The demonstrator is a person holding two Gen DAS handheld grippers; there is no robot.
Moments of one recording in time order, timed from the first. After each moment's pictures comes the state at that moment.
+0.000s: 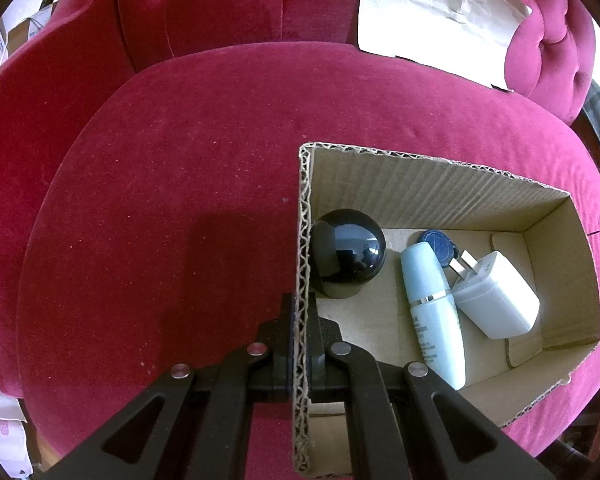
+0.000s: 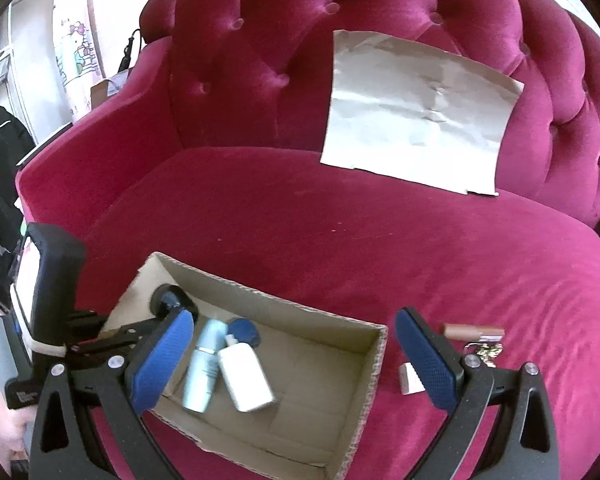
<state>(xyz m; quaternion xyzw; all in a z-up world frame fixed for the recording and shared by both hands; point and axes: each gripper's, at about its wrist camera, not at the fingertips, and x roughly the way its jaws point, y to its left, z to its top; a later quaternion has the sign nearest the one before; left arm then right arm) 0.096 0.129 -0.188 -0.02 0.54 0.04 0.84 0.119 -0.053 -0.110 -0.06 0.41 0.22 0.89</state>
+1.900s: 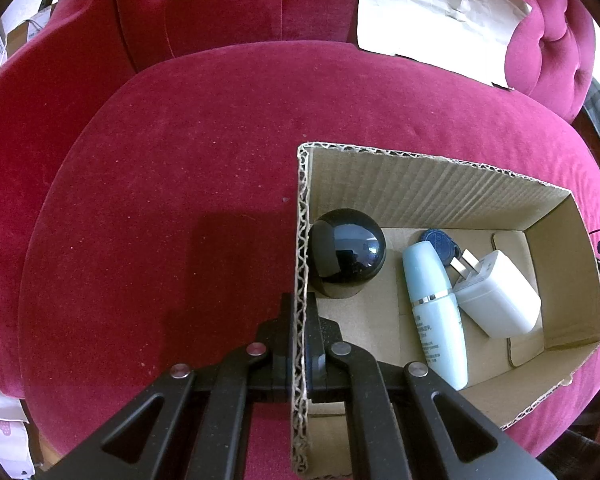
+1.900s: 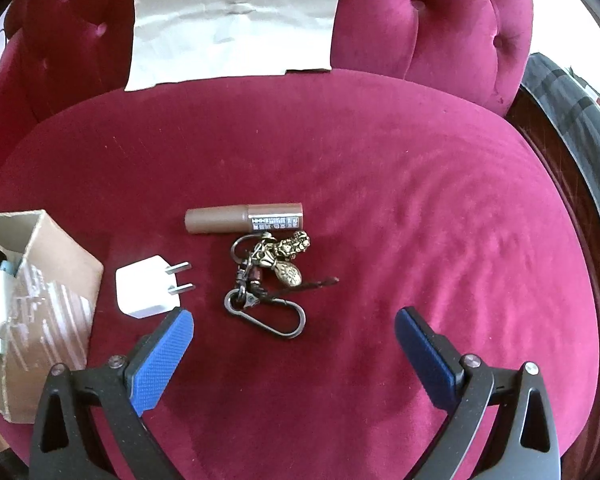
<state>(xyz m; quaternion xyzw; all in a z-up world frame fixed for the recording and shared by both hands) 0.097 0.129 -0.188 -0.02 0.54 0.04 0.84 0.152 -0.201 -0.200 -0.06 0.51 0.03 0.86</state>
